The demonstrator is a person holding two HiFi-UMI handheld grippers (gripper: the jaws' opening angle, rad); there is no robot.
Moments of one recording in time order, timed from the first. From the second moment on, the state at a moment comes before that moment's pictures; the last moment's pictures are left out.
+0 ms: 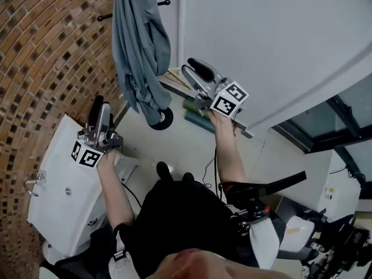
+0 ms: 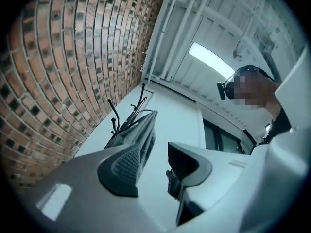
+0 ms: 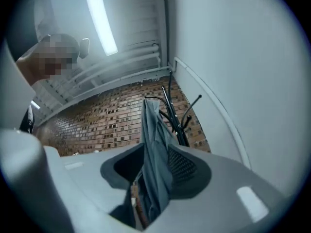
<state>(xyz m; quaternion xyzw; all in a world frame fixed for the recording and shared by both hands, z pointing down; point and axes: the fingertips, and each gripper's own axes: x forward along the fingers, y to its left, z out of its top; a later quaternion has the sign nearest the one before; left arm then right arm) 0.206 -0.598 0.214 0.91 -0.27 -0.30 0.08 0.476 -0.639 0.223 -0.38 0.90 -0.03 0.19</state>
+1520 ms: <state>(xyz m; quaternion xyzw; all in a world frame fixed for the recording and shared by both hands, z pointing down) 0.139 -0.321 0.214 0.95 -0.14 -0.28 0.03 0.332 -0.316 0.384 -0.45 0.86 -0.22 0.08</state>
